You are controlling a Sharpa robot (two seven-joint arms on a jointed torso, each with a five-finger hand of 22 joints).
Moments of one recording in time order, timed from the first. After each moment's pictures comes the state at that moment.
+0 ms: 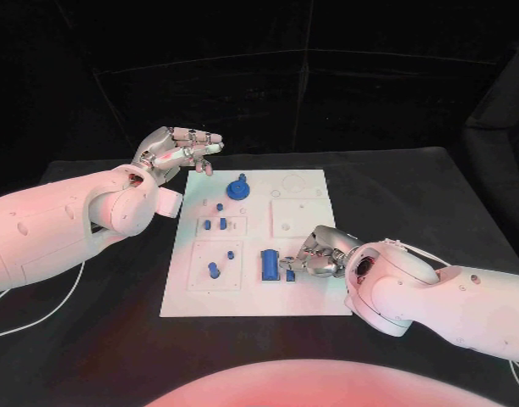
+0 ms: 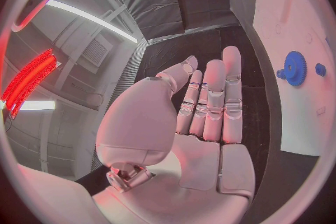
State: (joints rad) left arm 1.19 -0.80 -0.05 1.33 -0.11 -0.17 0.42; left_hand 1.30 -0.07 0.44 -0.14 0.05 1.03 0.18 0.12 0.07 0.97 0.12 0.25 0.07 1.17 0.03 1.04 0.45 0.18 1.16 0.13 0.66 0.63; right arm 0.97 -0.85 -0.05 1.85 -1.31 -0.42 -0.64; right_hand 1.14 -0.03 -0.08 0.29 0.33 1.16 0.04 0.23 0.31 1.45 -0.03 1.12 1.23 1.47 -0.09 1.47 1.31 0.09 1.45 0.01 1.40 1.22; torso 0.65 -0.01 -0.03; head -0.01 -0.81
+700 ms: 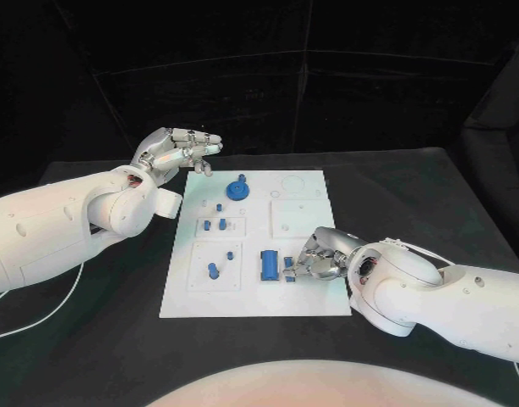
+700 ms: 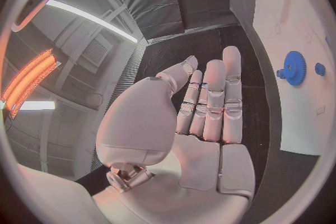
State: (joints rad) left arm 1.19 -0.80 -0.05 1.33 -0.11 -0.17 0.42; left_hand 1.30 -0.07 0.43 -0.15 0.05 1.03 0.18 0.12 0.07 0.97 0.12 0.25 0.07 1.17 0.03 1.04 0.45 0.18 1.16 0.13 0.66 0.63; right arm 0.97 -0.86 -0.05 1.85 -1.38 -0.36 -0.62; right_hand 1.25 -0.03 -0.12 0.22 0.24 1.16 0.05 0.23 0.32 1.45 -0.03 1.11 1.23 1.47 -0.09 1.47 1.31 0.09 1.45 0.01 1.40 1.22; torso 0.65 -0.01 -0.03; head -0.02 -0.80
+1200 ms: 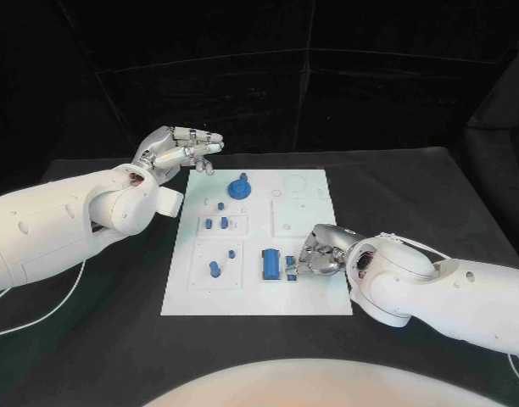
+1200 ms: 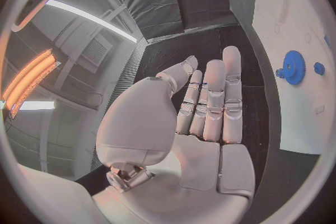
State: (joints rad) left arm 1.18 -0.80 -0.05 1.33 -0.11 -0.17 0.42; left_hand 1.30 -0.07 0.43 -0.15 0.05 1.03 0.18 0.12 0.07 0.96 0.13 0.25 0.07 1.17 0.03 1.04 0.45 0.18 1.16 0.13 0.66 0.63; right arm 0.97 -0.83 -0.05 1.78 -1.41 -0.32 -0.60; right_hand 1.27 -0.02 -0.12 0.21 0.23 1.16 0.04 0.24 0.33 1.45 -0.03 1.11 1.23 1.47 -0.09 1.47 1.31 0.09 1.45 0.01 1.40 1.22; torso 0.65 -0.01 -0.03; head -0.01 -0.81
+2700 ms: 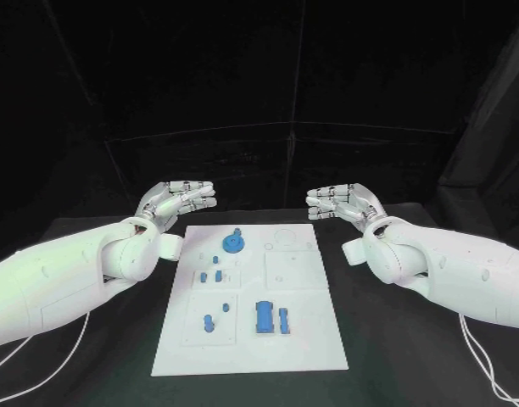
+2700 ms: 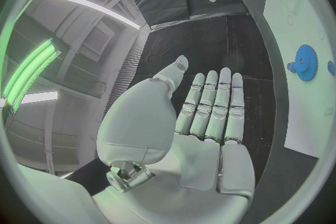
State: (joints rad) left arm 1.18 -0.70 -0.09 1.16 0.06 -0.17 0.46; left_hand 1.27 -0.04 0.25 -0.06 0.05 0.97 0.21 0.08 0.07 0.96 0.18 0.18 0.06 0.86 0.16 0.34 0.10 0.16 0.71 0.27 0.15 0.28; right arm 1.11 -0.71 -0.02 1.23 -0.25 -0.39 0.41; right_hand 1.41 0.10 -0.19 -0.02 0.19 0.94 0.21 0.07 0.13 1.06 0.16 0.07 0.14 1.11 0.12 0.10 0.07 0.18 1.02 0.23 0.20 0.07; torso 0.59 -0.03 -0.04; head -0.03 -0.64
